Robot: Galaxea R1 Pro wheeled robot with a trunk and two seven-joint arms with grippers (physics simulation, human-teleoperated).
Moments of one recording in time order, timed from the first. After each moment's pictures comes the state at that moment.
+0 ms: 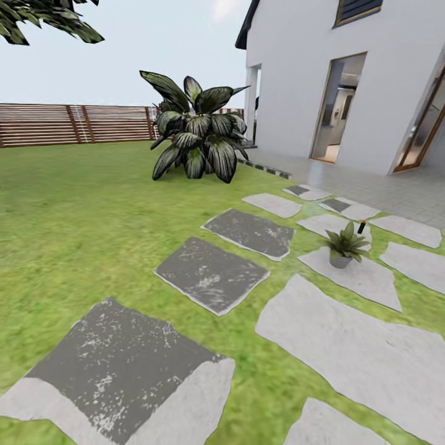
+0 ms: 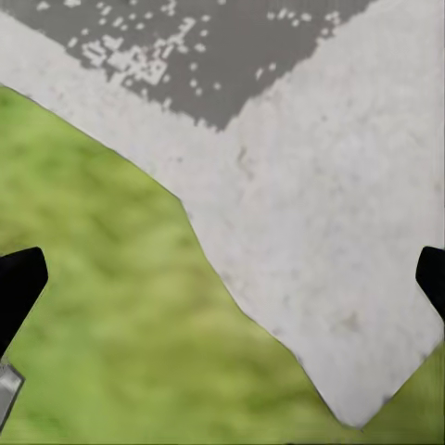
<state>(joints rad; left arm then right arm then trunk) -0.12 0.07 0.08 -0.31 0.01 -0.31 0.08 -0.05 -0.05 -0.09 -0.40 0.00 -0.34 0.00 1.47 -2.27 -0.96</state>
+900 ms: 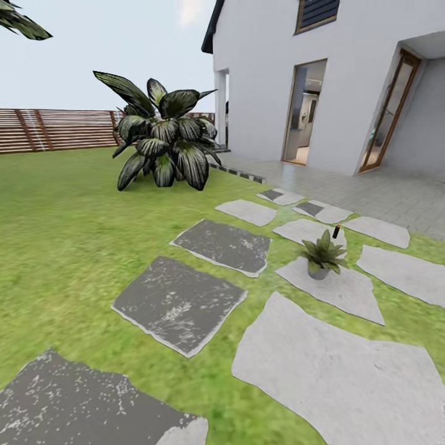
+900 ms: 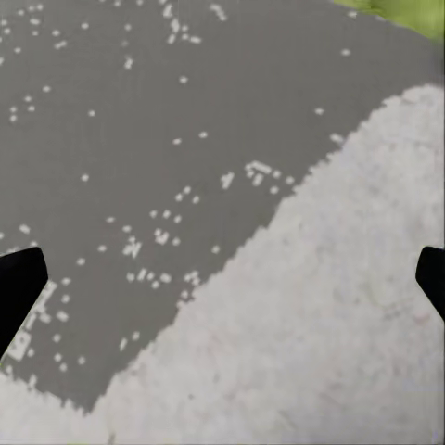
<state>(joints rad) -0.12 0.07 0.08 -0.31 0.00 -0.31 0.08 -0.05 -0.05 -0.09 -0.40 0.00 -0.34 0.00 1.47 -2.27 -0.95</state>
